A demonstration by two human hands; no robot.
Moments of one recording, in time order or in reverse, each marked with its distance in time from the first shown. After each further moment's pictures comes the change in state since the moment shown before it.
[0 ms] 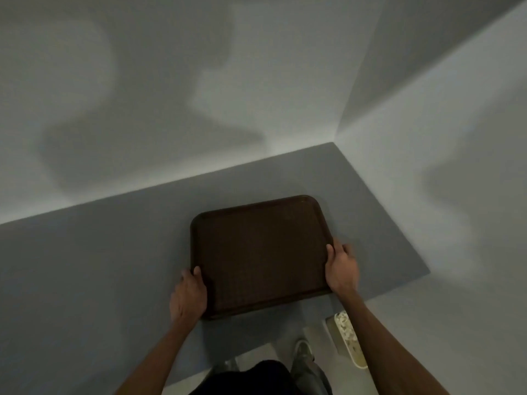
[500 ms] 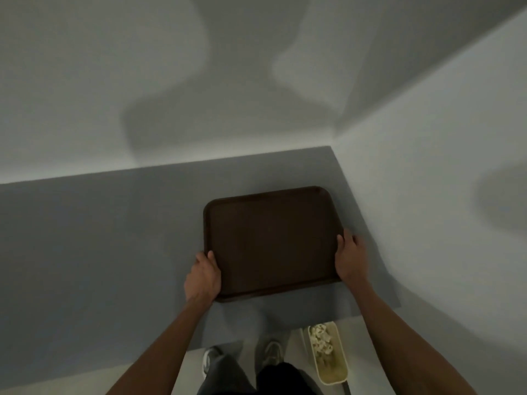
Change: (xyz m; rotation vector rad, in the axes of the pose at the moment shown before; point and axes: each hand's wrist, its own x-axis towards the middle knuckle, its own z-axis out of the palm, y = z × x) left_hand -0.036 0.143 0.103 -0.013 0.043 -0.105; right_hand 0.153 0.104 -0.043 -0.056 -0.092 -0.126
